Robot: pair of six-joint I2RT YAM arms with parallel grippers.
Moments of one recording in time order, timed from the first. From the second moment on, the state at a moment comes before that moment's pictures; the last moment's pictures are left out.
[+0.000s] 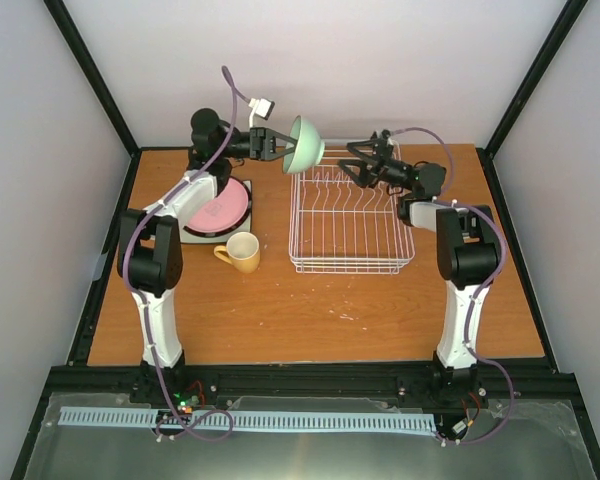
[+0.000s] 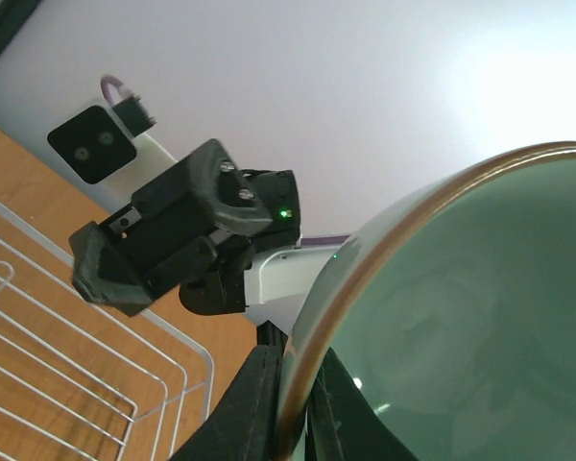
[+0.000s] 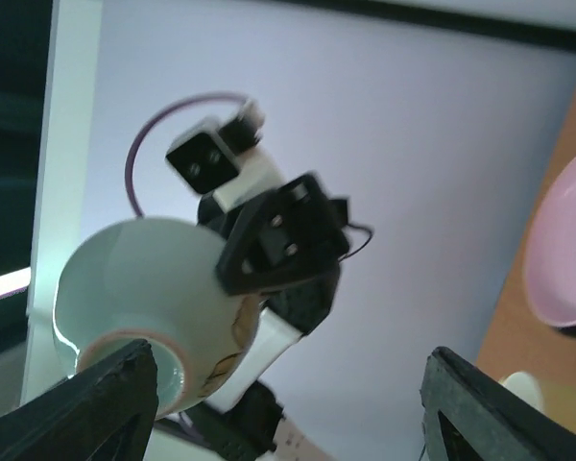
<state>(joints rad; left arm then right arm) -0.23 2.01 1.65 0.68 1.38 -1.12 0.10 2.13 1.30 1.46 -1.18 1.98</state>
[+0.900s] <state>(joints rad) -0.24 2.08 1.63 0.83 1.41 -1.22 0.26 2.07 1.33 1.50 -1.20 2.08</state>
